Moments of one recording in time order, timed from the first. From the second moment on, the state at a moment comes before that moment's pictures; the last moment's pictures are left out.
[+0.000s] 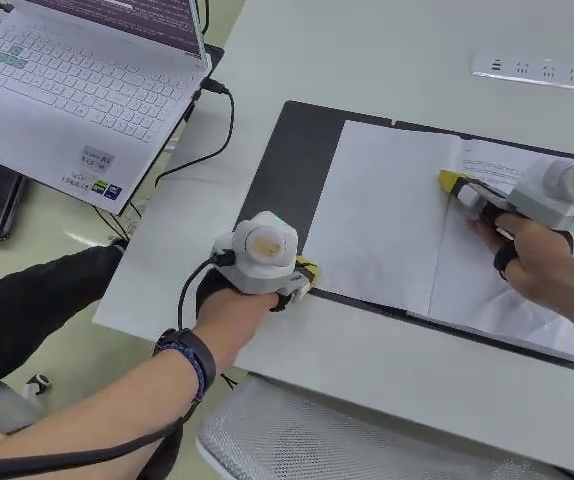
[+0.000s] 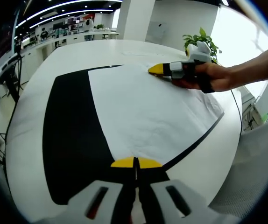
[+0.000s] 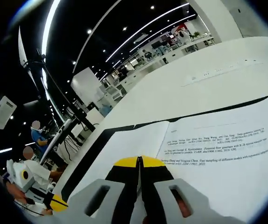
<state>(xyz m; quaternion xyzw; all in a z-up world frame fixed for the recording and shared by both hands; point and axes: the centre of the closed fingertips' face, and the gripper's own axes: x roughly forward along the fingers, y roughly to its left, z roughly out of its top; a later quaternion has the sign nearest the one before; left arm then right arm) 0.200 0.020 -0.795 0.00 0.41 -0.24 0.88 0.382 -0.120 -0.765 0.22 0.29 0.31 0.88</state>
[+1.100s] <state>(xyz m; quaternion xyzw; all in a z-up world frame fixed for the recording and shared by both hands) 0.202 0.020 -0.796 0.01 0.42 -0.25 0.87 0.441 -0.121 -0.765 0.29 0.27 0.26 0.88</state>
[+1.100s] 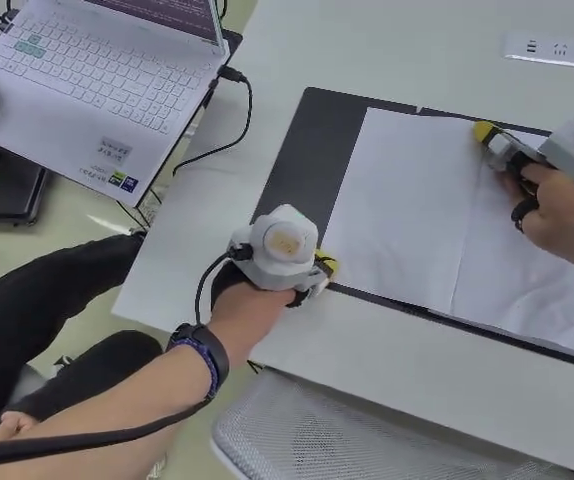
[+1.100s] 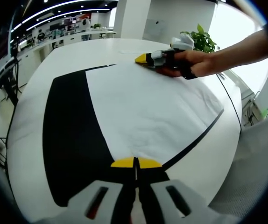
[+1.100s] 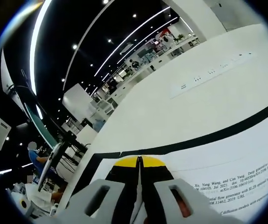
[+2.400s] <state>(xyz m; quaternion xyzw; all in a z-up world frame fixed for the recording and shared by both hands) 0.199 0.019 -0.794 0.02 0.41 -0.27 0.87 0.331 -0.108 -0.759 0.28 0.27 0.36 0.85</state>
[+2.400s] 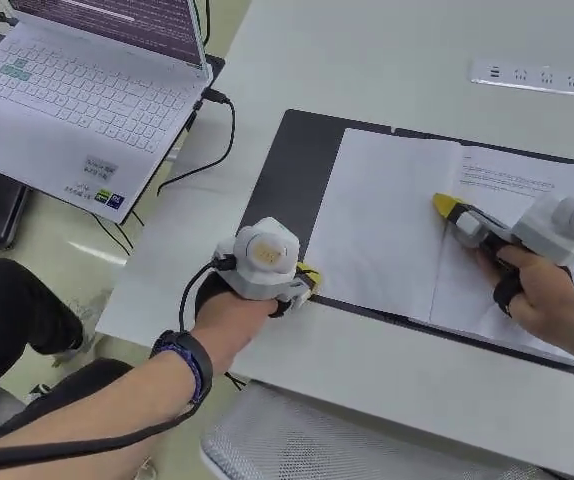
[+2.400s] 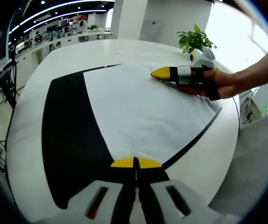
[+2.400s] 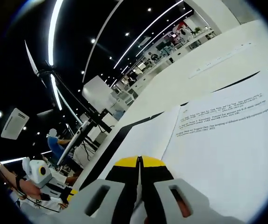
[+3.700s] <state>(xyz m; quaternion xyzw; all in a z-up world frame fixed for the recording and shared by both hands) 0.199 0.019 -0.794 0.02 0.40 -0.27 0.87 0.209 -0.097 -0.763 0.26 0.32 0.43 0.80</state>
